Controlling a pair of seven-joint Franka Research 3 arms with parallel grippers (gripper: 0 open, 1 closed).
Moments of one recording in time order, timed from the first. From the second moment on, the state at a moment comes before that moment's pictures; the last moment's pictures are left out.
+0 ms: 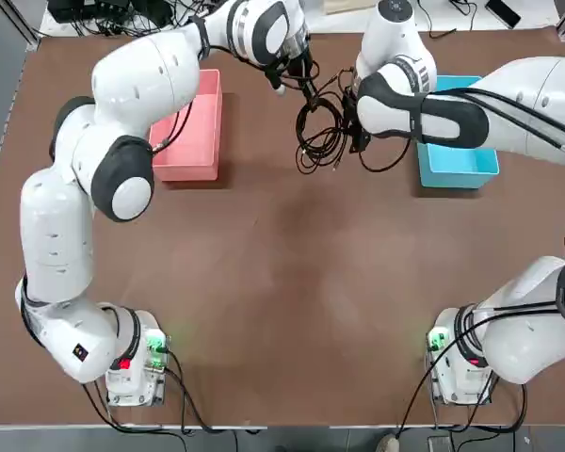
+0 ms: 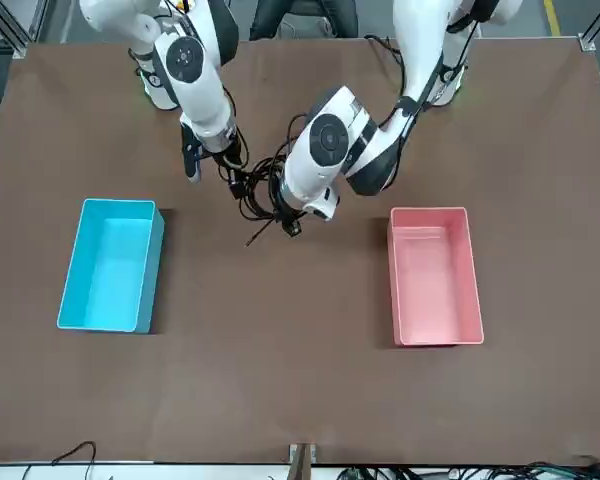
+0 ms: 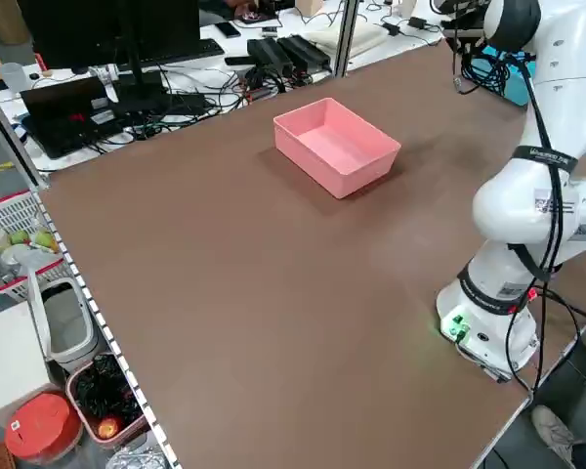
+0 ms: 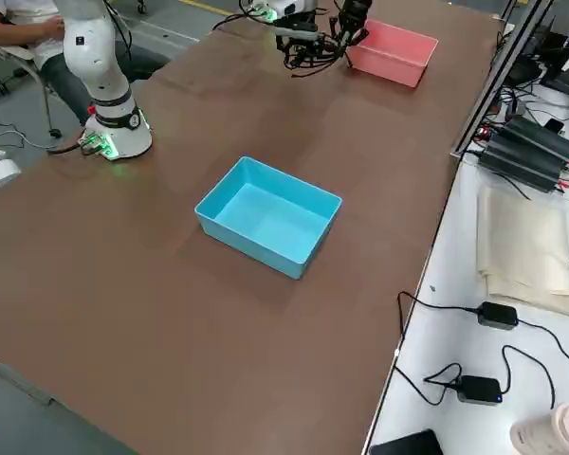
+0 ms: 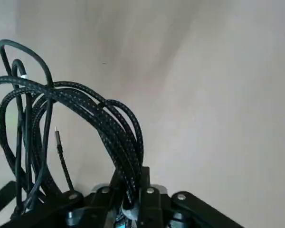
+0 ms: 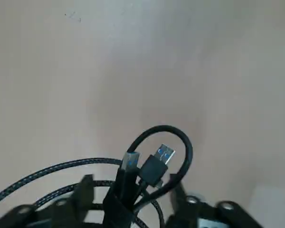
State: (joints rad) left arm -0.64 0.64 -0.18 -1.26 -0.25 2.05 -2.69; right arm 0.71 0.02 -0.04 -2.14 0.09 2.22 1.93
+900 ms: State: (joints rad) left arm -0.62 0.64 -0.17 -1.26 -0.25 2.03 -2.69; right arm 0.69 0.01 -0.06 -2.10 0.09 2.11 1.85
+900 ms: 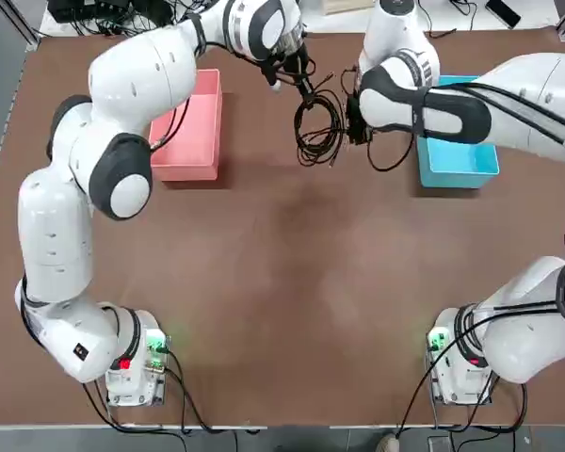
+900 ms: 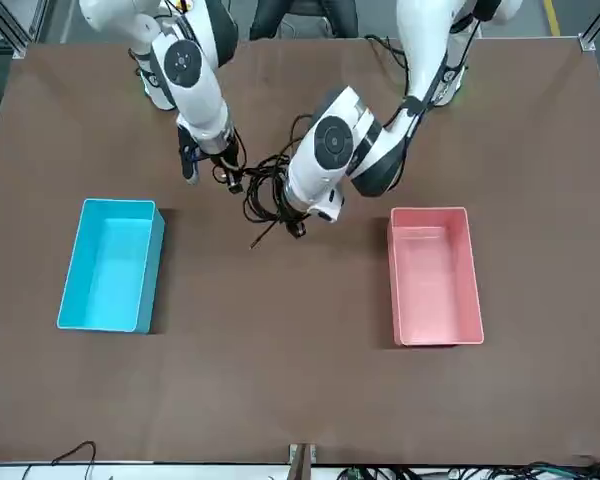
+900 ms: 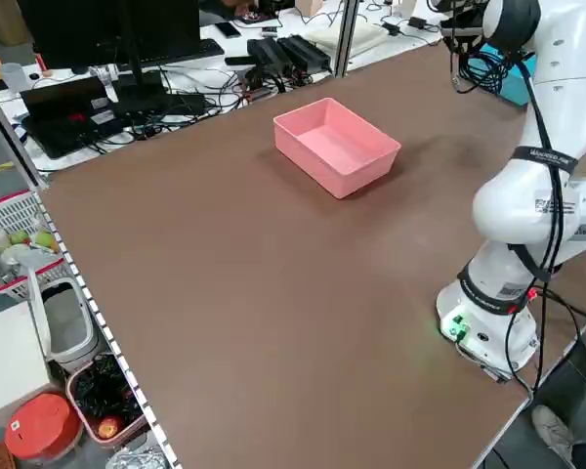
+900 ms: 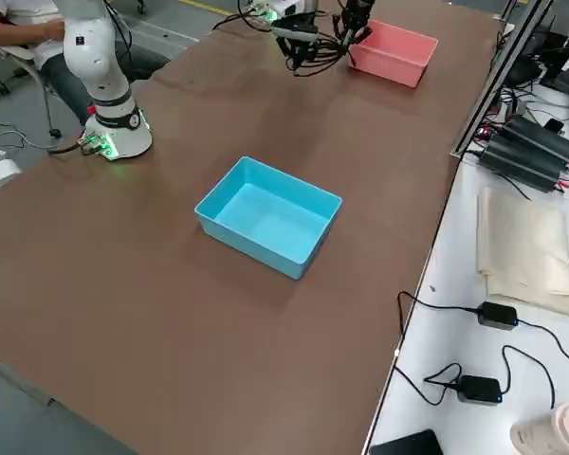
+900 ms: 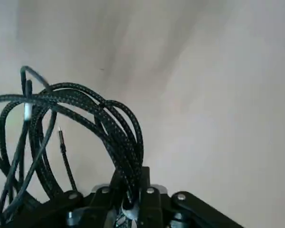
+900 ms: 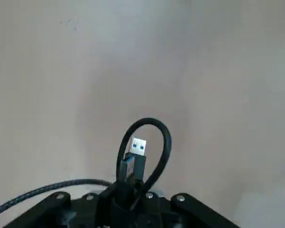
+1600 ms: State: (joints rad) left arm -0.47 0.68 -0.16 -1.28 -0.20 1.84 -2.39; right arm 0.37 0.00 -0.07 -1.84 0.01 1.70 1.21
